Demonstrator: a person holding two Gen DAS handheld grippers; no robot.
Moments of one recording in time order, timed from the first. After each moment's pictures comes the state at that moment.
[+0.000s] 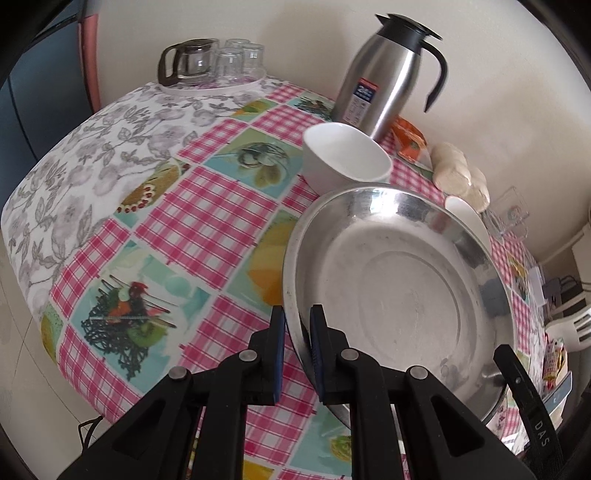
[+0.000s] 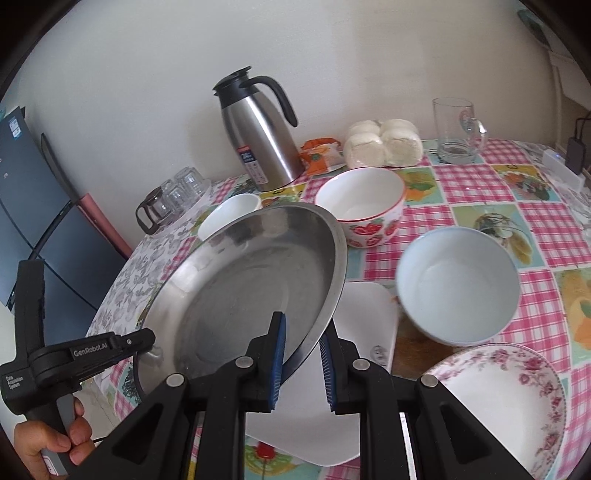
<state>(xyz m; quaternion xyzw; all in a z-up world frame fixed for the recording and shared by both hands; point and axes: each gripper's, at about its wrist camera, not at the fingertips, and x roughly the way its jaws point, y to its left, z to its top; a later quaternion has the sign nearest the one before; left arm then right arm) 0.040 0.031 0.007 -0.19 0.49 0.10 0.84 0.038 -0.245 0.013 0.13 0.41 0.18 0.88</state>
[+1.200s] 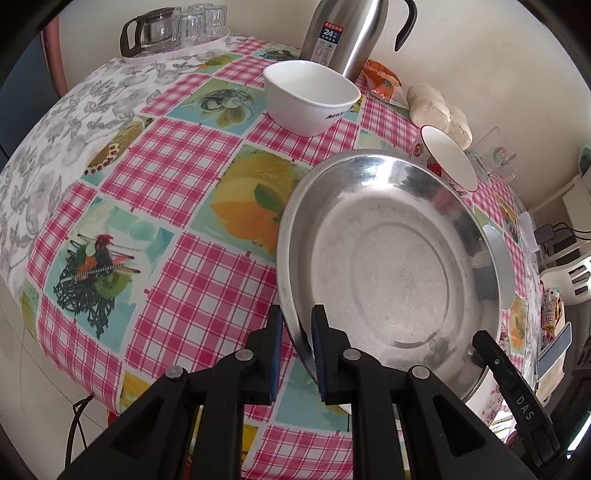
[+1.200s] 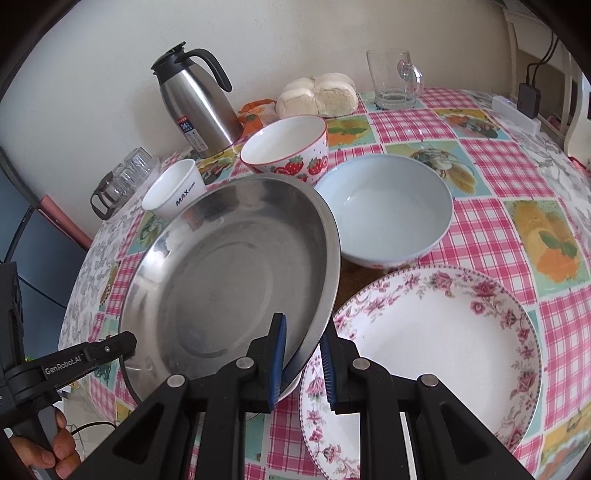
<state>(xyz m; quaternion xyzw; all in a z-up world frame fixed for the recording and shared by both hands) 0.026 0.006 -0.016 -0.18 0.56 0.04 0.81 0.018 -0.275 -0.018 0.13 0.49 0.11 0.85</state>
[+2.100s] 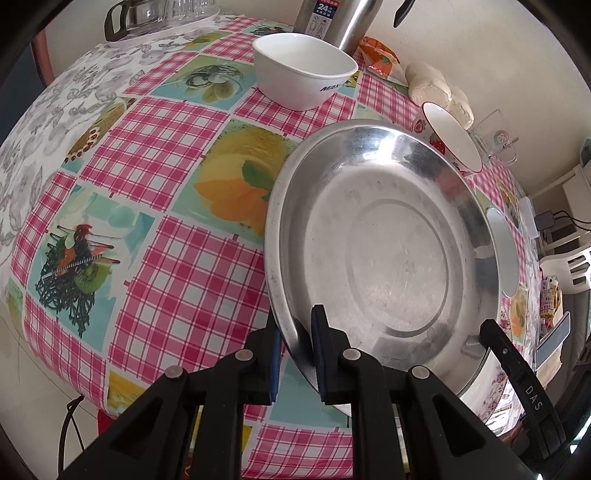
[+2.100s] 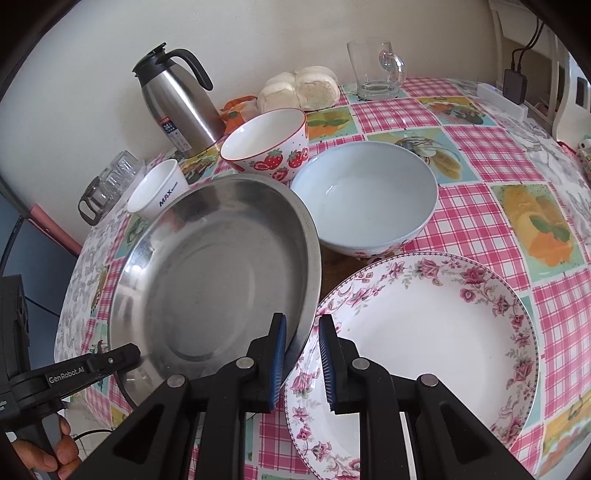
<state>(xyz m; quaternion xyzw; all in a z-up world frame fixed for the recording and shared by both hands) 0.039 0.001 -0.033 -0.18 0.59 0.02 0.79 0.018 -0.282 -0.023 0.14 0.50 0.08 0.85</state>
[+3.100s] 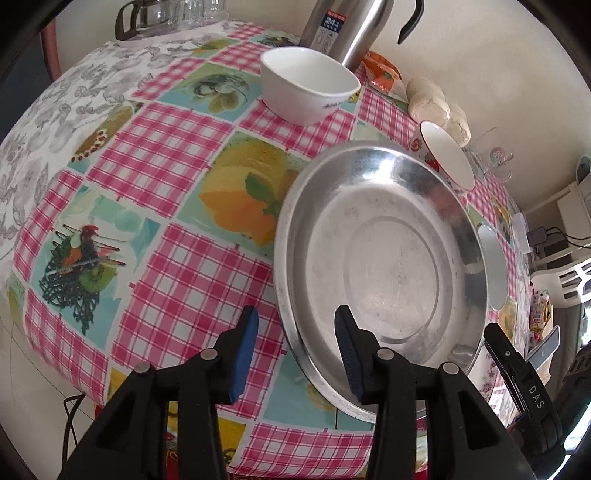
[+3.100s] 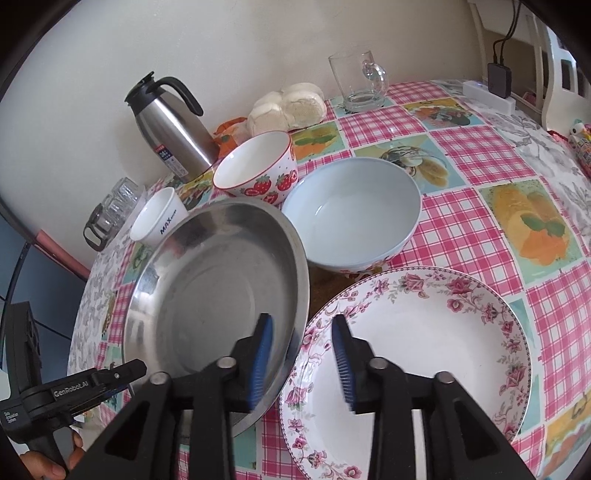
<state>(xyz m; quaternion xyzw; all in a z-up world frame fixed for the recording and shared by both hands) 0.033 0.010 -0.017 -0.20 0.57 0.03 0.79 0.017 -0.299 -0.013 0.18 0.47 0.07 0.86</state>
